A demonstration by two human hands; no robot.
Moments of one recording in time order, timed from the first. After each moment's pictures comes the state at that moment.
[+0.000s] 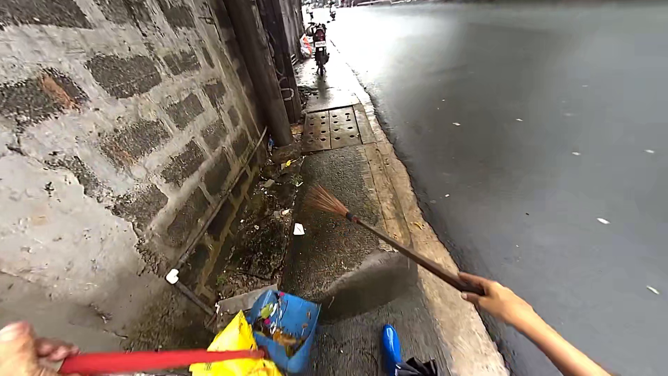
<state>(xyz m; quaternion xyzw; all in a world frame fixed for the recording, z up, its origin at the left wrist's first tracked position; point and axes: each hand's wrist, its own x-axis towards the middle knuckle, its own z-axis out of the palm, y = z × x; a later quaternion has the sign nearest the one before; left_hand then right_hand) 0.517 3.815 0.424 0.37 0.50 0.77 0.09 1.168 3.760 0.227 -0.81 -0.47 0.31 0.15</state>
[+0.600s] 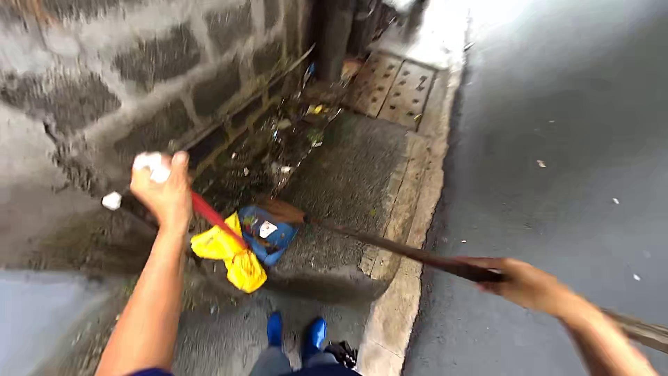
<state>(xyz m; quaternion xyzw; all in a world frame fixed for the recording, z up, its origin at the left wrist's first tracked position) 0.689 4.170 0.324 0.41 0.56 0.72 0.05 1.299 4.135 0.358 -0.61 -0.74 0.27 -0.04</state>
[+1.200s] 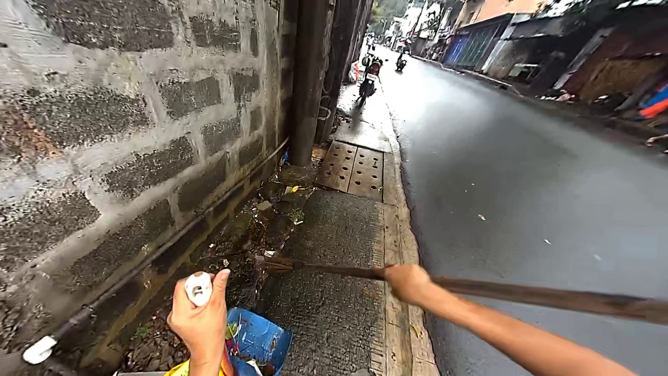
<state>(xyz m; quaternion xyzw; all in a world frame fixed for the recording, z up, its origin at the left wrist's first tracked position) 0.704 4.220 0.330 0.40 0.56 0.72 -0.04 1.046 4.288 0.393 -0.66 -0.69 0.09 -0.29</state>
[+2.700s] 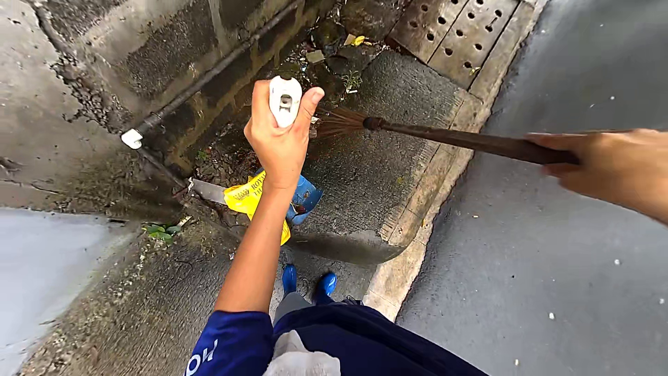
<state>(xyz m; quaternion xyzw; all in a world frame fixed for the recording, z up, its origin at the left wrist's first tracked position) 0.692 4.200 0.312 0.44 0.48 0.75 -0.04 1.079 4.240 0.458 -0.60 -0.78 -0.04 -0.16</state>
